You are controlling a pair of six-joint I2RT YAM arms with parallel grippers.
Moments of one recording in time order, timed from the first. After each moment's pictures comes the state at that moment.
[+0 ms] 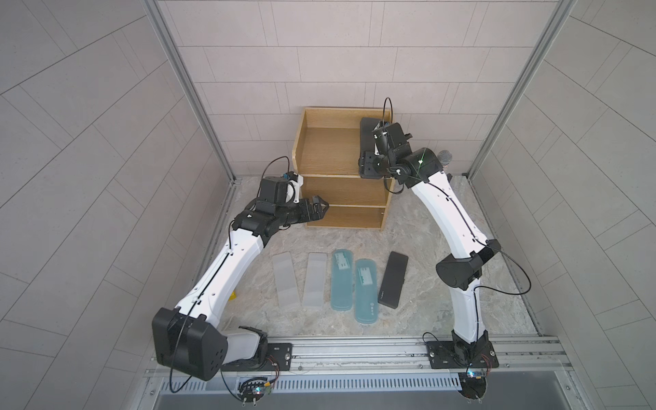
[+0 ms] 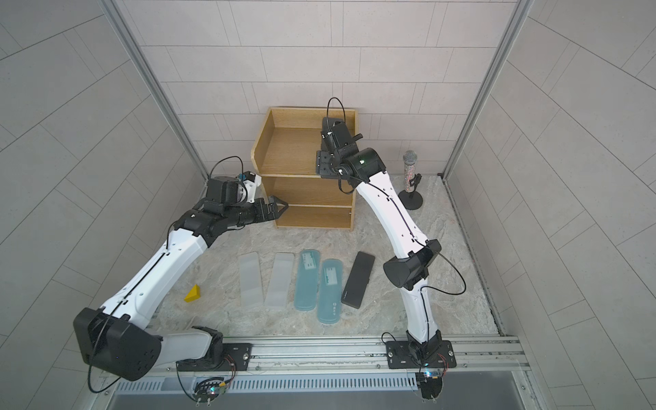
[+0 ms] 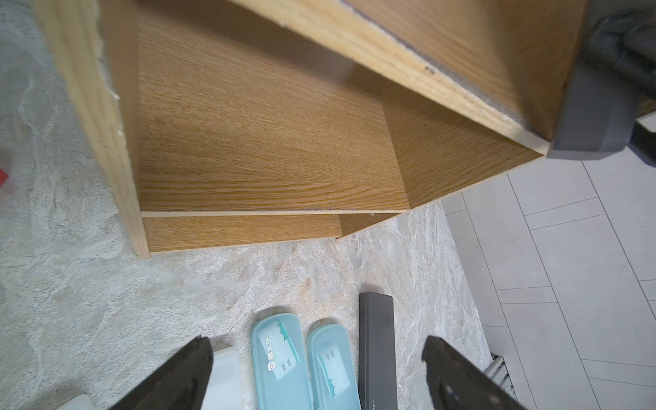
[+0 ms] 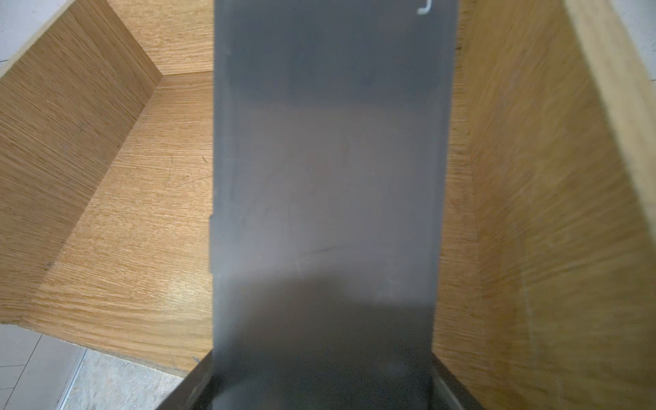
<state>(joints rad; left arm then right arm) -0.28 1.31 1.24 -0.56 0.39 -0.45 0.53 2.08 2.60 -1.15 0.25 0.45</state>
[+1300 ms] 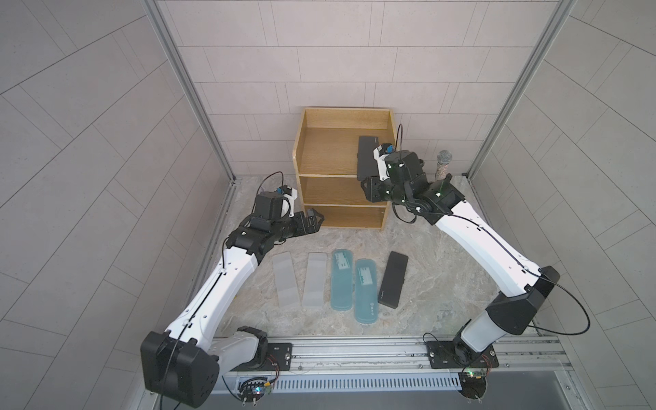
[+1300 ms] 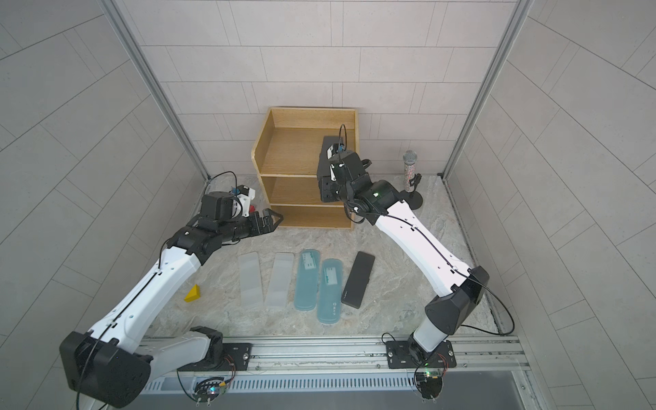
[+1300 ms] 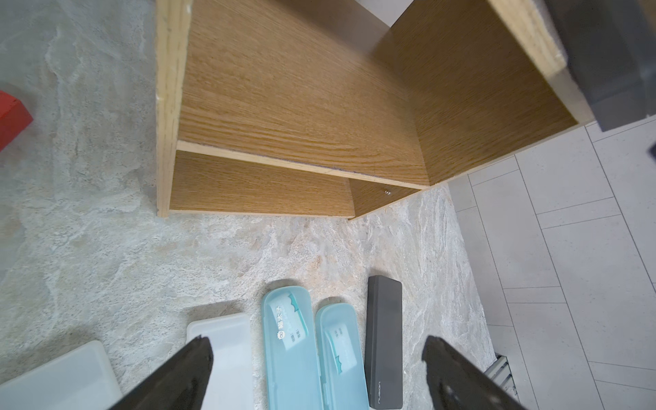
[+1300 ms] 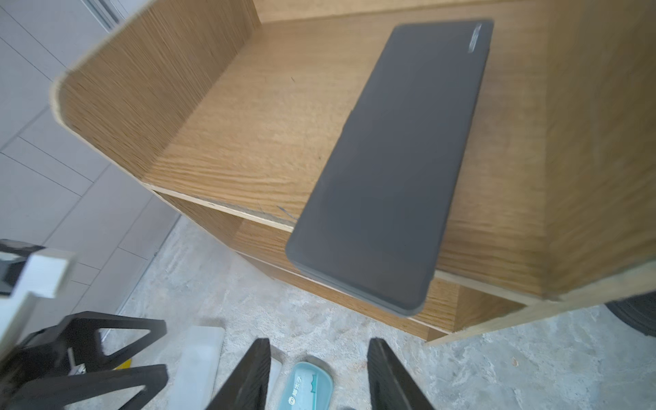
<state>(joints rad) -0.27 1.16 1.06 -0.55 0.36 -0.49 0.63 1.62 1.84 -0.78 0.14 0.39</state>
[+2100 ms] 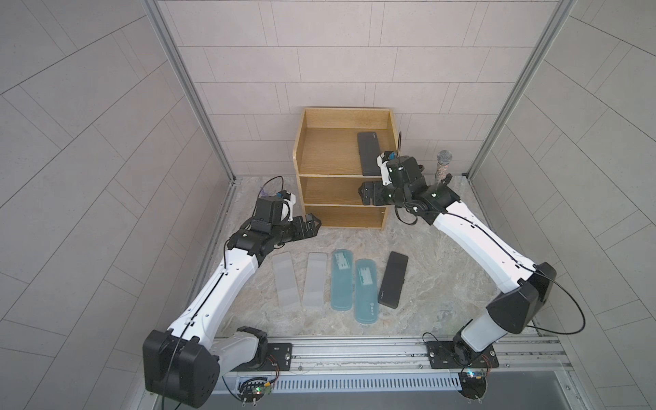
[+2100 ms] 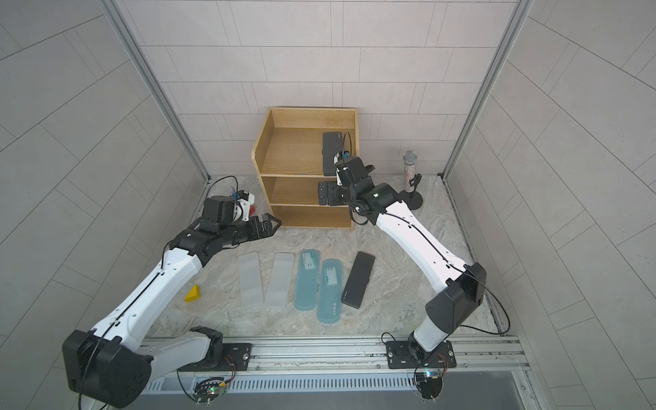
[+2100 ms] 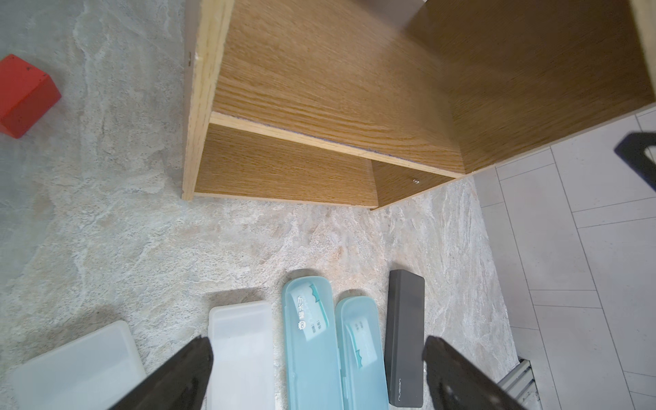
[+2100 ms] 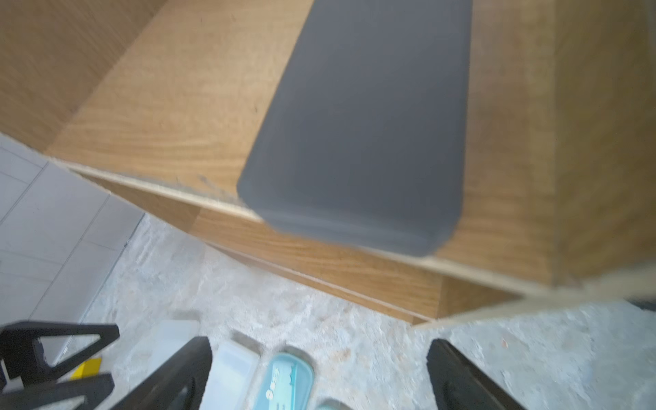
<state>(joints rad) -0.26 1.17 1.03 -0.57 0.32 -0.47 0.58 1.55 1.66 -0.74 0.11 0.38</state>
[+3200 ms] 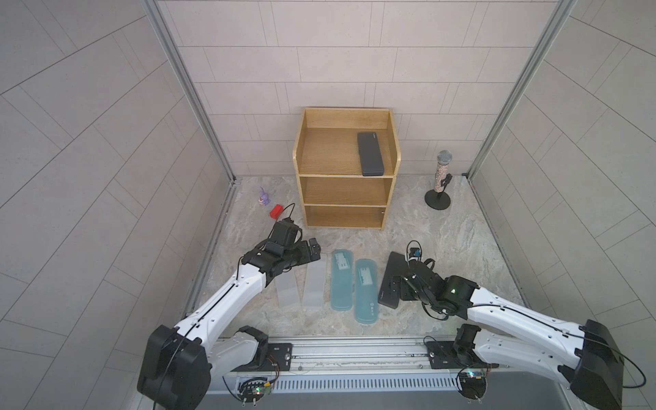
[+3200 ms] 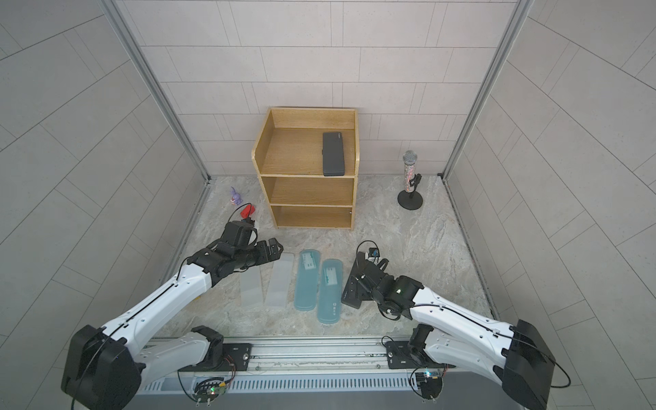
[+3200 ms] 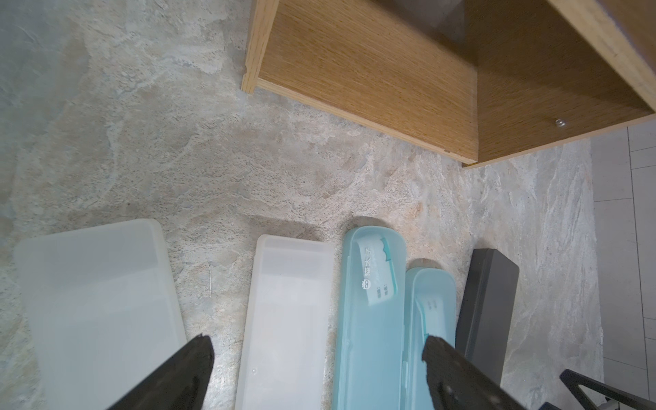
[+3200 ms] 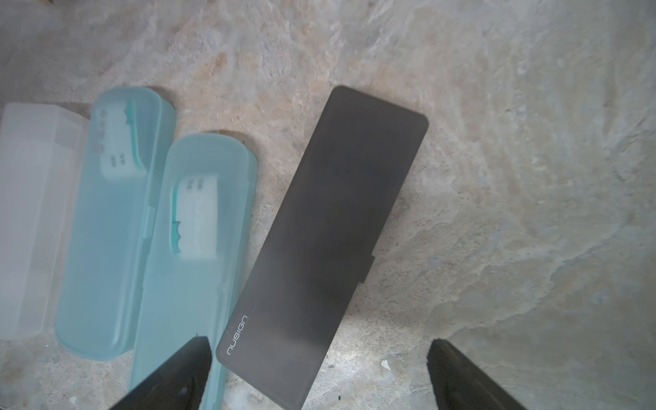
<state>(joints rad) -0.40 1.10 0.75 -0.52 0.11 -0.61 0.88 1.00 0.59 -0.65 0.29 0.82</state>
